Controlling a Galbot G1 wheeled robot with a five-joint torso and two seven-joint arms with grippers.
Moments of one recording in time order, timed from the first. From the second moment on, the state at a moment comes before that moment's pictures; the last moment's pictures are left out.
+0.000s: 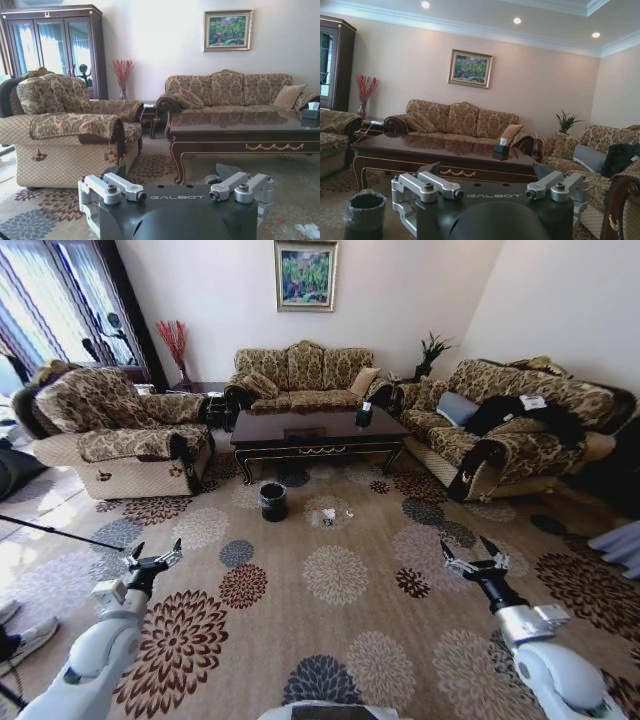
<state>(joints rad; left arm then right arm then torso) 1.56 -0.98 -0.80 -1.97 -0.64 0.08 -0.19 -1.74 1.04 0.96 2.02 0.54 0.15 -0.13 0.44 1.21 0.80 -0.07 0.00</state>
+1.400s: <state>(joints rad) 1.60 -1.00 -0.79 -1.99 -0.64 0.08 -0.15 -1.74 1.08 0.93 2.04 0.52 0.15 -0.12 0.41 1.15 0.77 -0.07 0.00</state>
